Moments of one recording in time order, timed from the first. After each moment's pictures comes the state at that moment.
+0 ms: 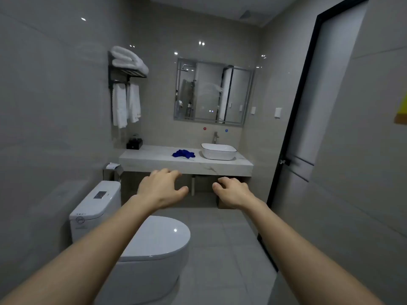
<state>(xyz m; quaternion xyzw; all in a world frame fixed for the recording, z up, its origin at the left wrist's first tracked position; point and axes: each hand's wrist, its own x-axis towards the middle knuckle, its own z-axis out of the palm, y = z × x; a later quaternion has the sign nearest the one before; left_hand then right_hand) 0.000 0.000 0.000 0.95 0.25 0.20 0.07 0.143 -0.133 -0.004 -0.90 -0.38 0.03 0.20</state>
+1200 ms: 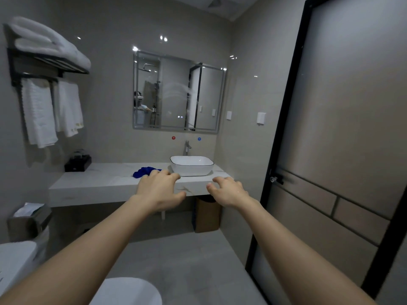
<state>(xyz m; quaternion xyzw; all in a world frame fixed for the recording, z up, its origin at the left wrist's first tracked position) 0.350 0.207 0.017 0.97 0.17 0.19 0.01 0.447 0.057 0.023 -0.94 -0.28 0.00 0.18</state>
